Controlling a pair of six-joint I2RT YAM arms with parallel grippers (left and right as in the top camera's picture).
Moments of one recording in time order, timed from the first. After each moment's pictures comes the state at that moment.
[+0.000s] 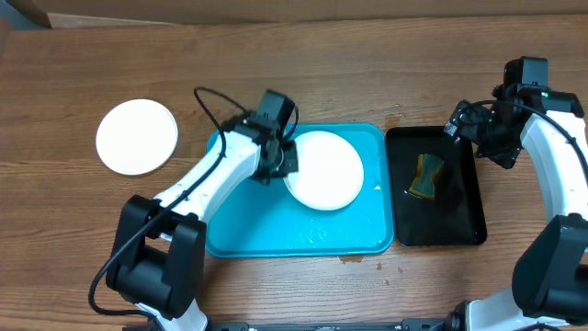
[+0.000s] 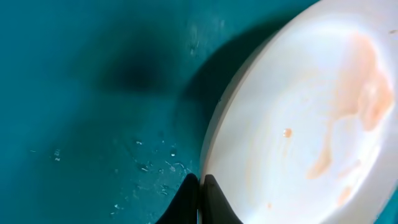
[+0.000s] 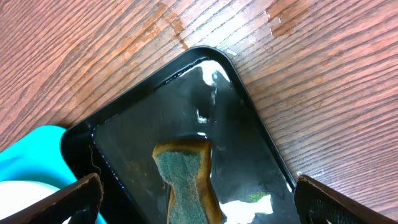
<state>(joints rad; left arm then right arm) -0.42 1.83 1.29 -0.79 0.08 -0.51 -0.17 1.72 1.37 -0.97 -0.12 0.38</state>
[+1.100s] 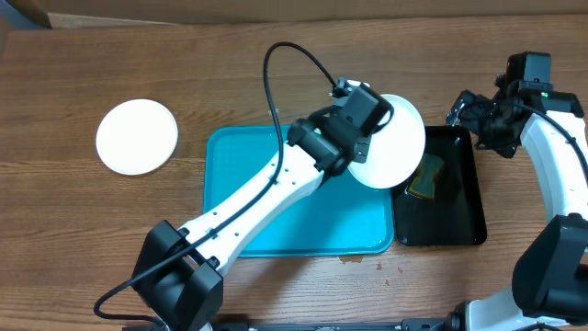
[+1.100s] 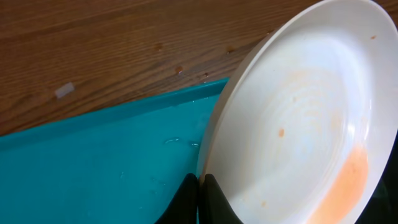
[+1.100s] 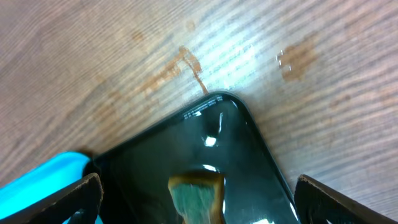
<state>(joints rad) -0.77 1.83 1.59 -0.75 -0.27 -0.46 -0.17 1.72 1.37 -0.85 -0.12 0.38</state>
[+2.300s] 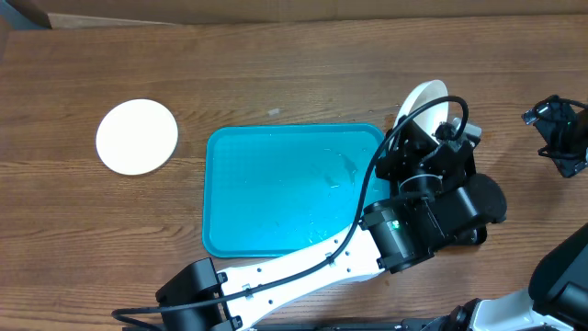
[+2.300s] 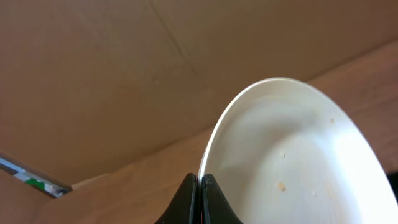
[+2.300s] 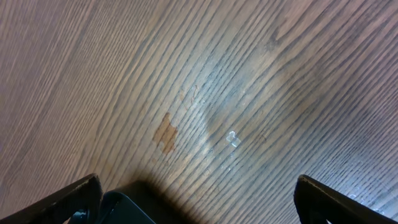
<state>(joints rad) -1.20 1.83 1.59 -0.25 -1.22 0.02 -0.50 1.72 1.37 -0.79 -0.09 0.51</state>
